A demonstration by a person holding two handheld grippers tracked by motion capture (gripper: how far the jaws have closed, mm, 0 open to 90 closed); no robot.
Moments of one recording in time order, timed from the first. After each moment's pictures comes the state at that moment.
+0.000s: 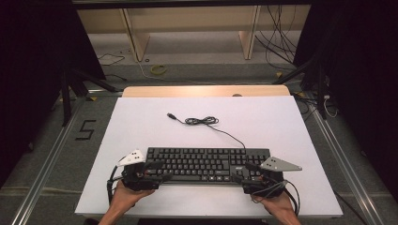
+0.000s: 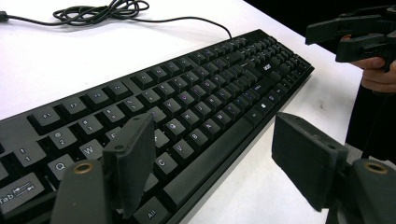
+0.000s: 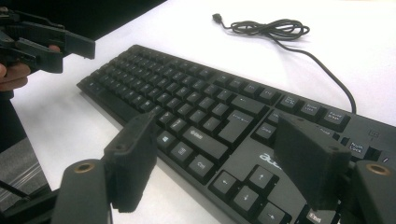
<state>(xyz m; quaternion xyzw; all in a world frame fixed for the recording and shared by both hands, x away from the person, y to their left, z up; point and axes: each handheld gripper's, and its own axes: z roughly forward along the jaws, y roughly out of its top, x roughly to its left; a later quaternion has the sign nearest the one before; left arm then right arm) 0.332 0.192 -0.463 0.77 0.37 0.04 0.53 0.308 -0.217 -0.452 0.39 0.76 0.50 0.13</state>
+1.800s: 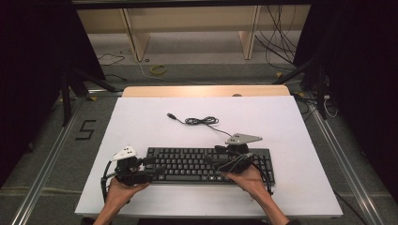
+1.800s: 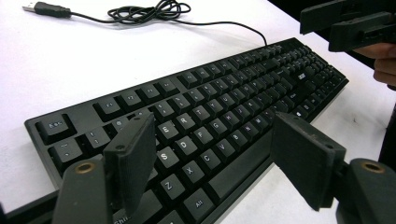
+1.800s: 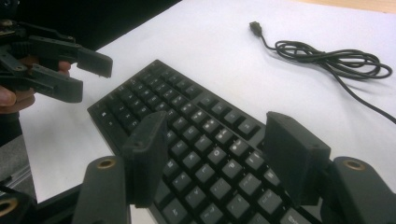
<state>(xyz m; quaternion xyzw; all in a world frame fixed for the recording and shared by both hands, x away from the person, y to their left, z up) 0.342 0.211 -0.462 0.75 0.42 0.07 0.51 0.370 -0.138 -0.429 0.36 0.80 0.48 0.09</state>
